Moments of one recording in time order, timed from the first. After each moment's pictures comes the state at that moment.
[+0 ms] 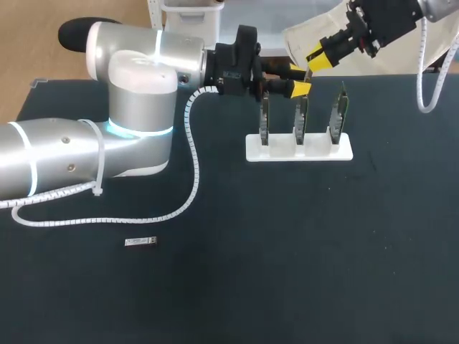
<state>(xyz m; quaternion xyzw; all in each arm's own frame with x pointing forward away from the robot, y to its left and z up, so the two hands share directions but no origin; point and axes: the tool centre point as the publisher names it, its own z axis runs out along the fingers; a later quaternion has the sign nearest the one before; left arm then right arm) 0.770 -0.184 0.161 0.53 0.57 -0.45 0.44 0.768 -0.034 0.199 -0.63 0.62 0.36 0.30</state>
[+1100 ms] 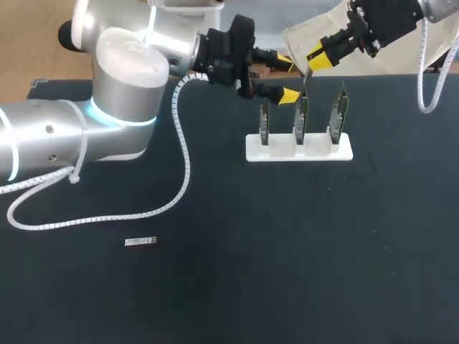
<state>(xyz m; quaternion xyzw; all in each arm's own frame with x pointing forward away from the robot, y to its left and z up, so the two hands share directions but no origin) 0.773 -0.155 0.158 0.58 0.60 -0.38 0.40 0.770 -0.035 0.198 -0.62 0.62 0.36 0.31</state>
